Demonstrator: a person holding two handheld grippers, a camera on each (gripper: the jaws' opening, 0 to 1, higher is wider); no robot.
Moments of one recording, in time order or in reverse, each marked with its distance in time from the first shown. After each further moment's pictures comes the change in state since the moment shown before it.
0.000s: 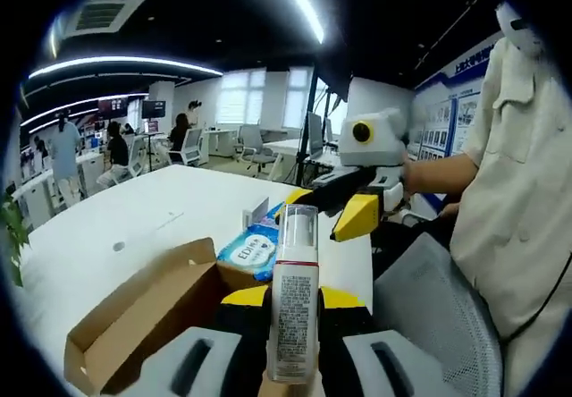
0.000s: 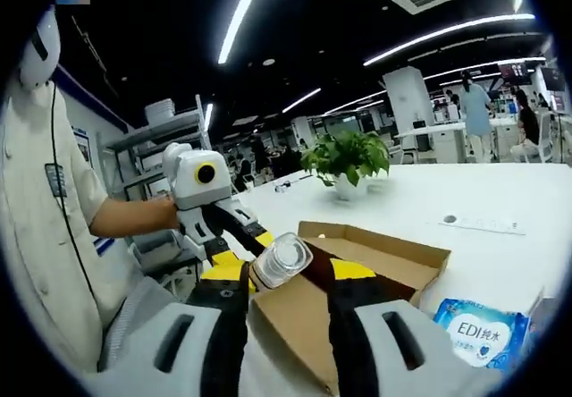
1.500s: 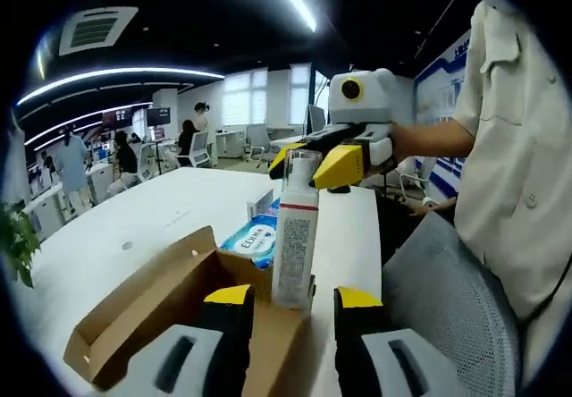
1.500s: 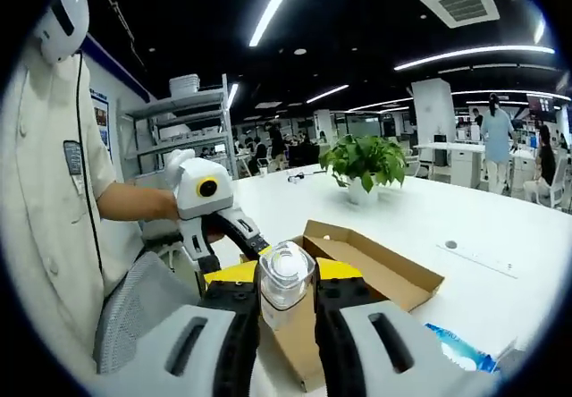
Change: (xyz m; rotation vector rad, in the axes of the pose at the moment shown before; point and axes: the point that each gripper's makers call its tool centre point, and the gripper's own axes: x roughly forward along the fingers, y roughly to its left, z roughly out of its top) left arm -0.004 -0.005 -0.029 0.081 0.048 0.099; right arm -0.016 -0.005 0.012 -0.204 0.090 0.015
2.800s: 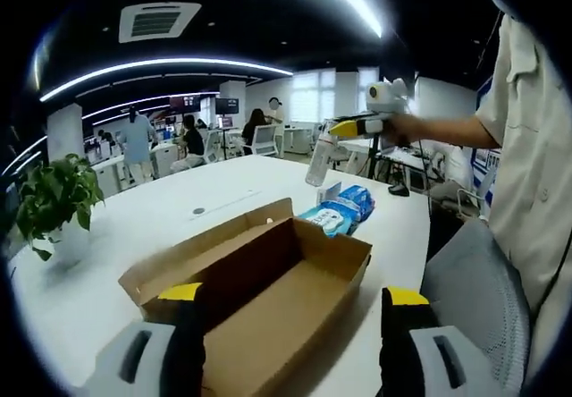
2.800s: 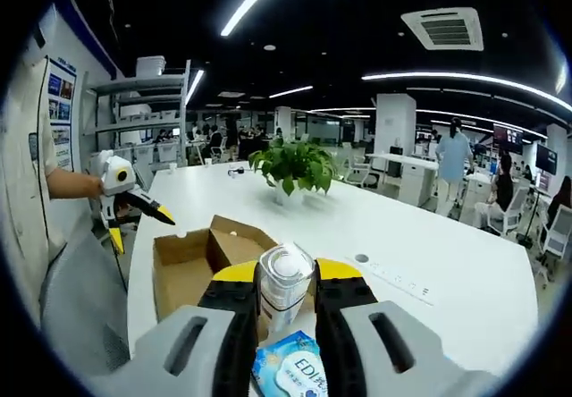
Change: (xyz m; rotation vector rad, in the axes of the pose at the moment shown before) left arm -0.068 0.042 -0.033 -0.132 -0.006 0.310; right arm -0.044 -0.140 0.019 -0.118 0.051 -0.232
